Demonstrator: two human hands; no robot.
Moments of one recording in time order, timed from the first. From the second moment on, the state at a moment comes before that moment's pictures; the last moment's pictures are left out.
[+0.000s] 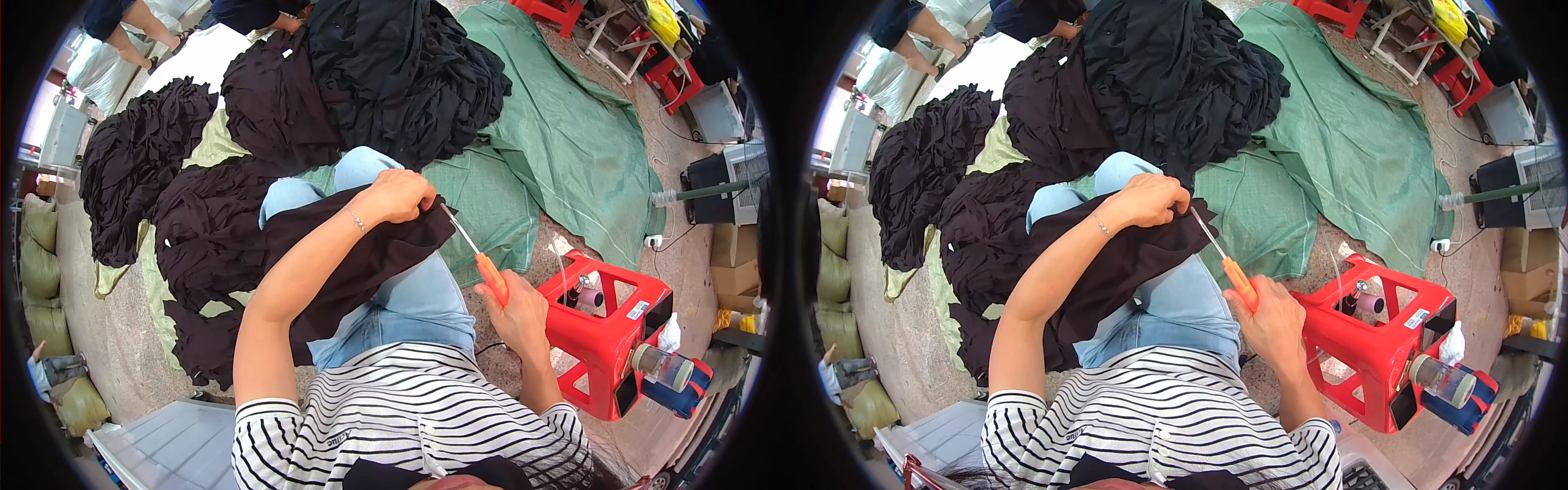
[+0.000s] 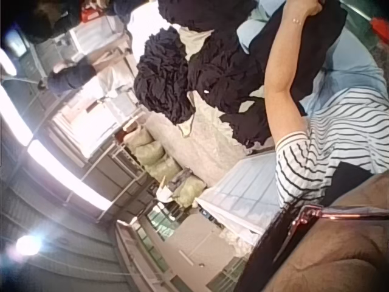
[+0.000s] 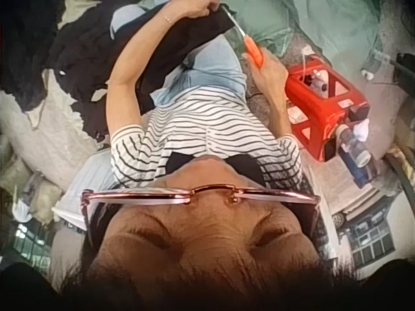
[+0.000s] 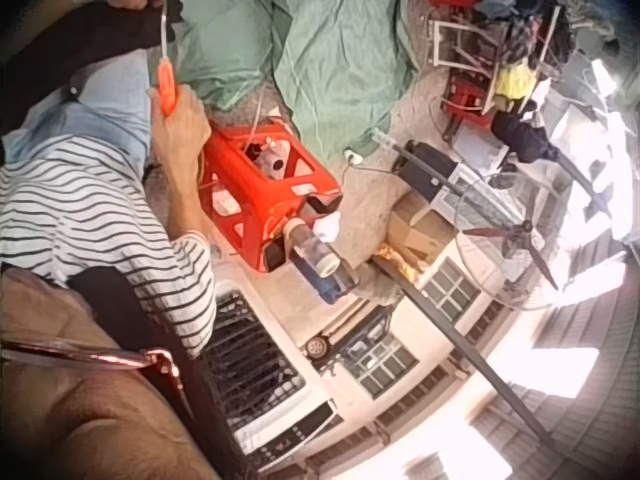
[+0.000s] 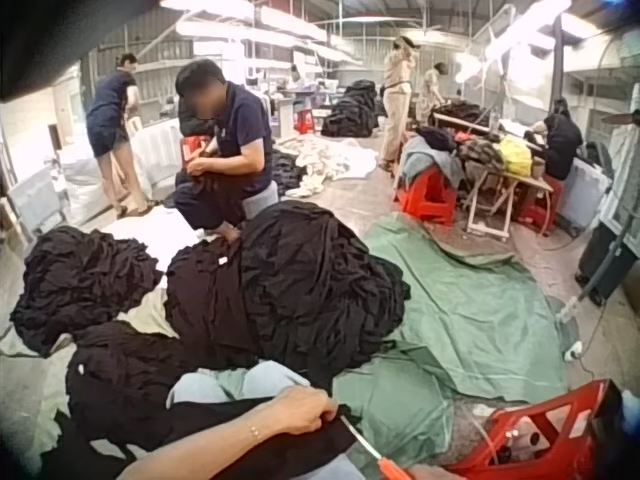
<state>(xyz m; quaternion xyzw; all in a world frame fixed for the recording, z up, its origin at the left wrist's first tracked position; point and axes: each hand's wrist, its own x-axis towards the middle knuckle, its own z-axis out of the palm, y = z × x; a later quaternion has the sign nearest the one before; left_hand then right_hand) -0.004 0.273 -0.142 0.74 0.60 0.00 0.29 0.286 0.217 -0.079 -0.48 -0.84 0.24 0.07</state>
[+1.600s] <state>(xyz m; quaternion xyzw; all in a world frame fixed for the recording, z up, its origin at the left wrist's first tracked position) -0.033 0.213 -0.130 0.41 0.60 0.34 0.60 0.284 0.188 -0.070 -0.42 -0.86 0.26 0.09</state>
